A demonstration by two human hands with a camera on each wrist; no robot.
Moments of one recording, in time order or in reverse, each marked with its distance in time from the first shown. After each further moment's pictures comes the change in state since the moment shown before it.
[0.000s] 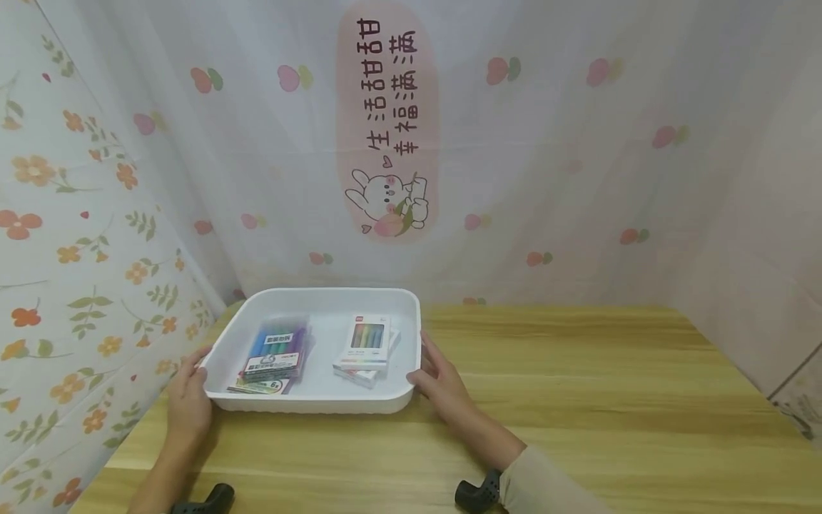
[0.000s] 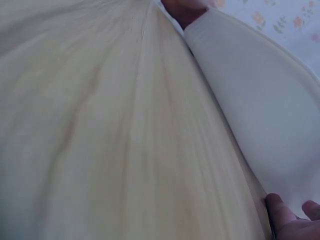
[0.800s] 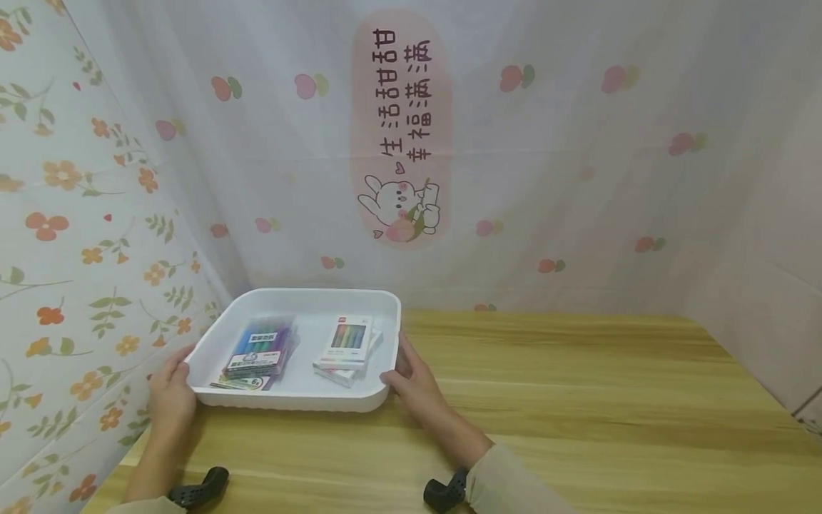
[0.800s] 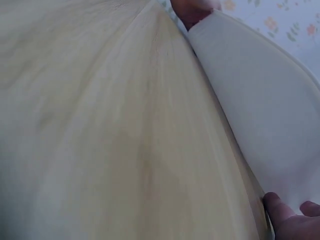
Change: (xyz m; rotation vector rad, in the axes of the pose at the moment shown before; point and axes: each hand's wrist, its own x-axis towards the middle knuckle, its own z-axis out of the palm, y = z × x) left_hand 0.026 -0.006 -0.030 0.037 0.102 -0.095; right_hand 0.024 -0.002 0.049 0.035 -0.063 -0.003
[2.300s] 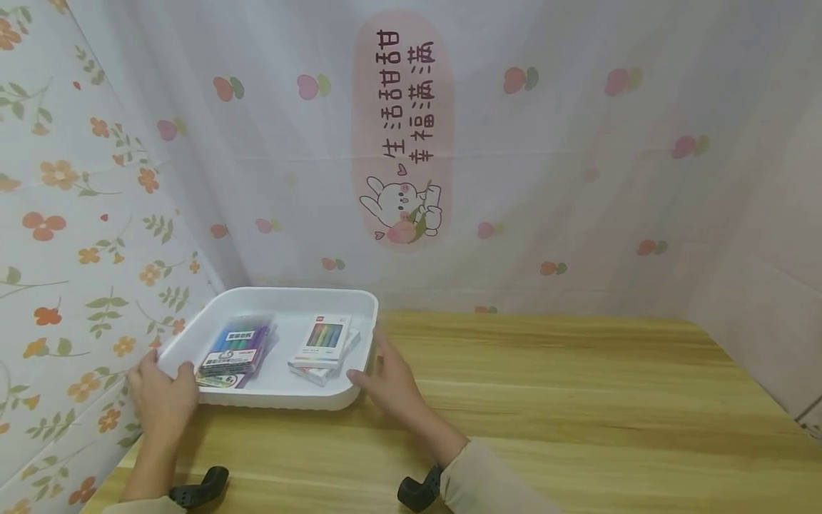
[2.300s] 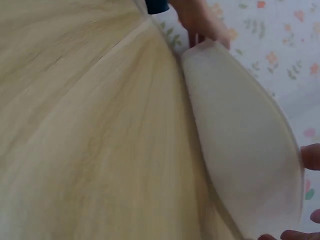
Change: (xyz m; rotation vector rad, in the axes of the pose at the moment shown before) left_hand -0.003 0.017 -0.003 0.206 0.156 -0.064; right_hand 0.011 -0.024 0.036 -0.293 0.037 -0.049
